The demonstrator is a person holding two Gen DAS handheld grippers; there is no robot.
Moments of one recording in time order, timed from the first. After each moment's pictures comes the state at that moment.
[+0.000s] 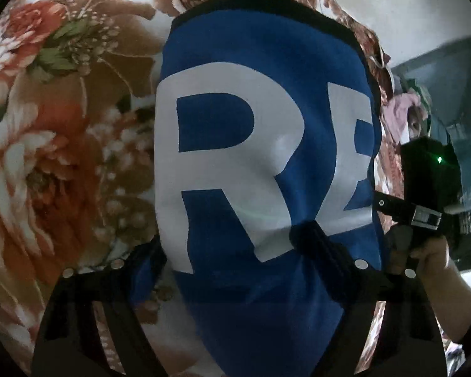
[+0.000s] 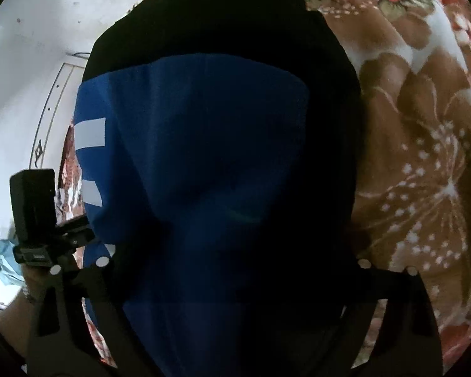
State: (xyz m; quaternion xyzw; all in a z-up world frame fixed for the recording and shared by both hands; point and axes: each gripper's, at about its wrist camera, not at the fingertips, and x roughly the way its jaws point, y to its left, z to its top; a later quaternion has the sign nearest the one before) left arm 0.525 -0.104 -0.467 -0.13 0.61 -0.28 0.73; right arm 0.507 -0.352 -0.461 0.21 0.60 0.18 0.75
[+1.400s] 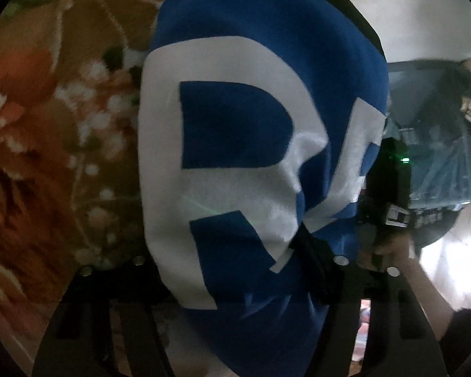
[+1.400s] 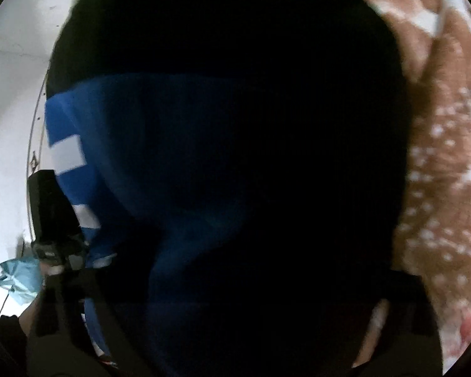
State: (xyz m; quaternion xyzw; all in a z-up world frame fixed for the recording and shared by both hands) left arm 0.547 -0.113 -0.503 -0.22 0.64 -0.37 0.64; right arm 0.512 -0.335 -0.472 0.24 0.64 0.14 0.71
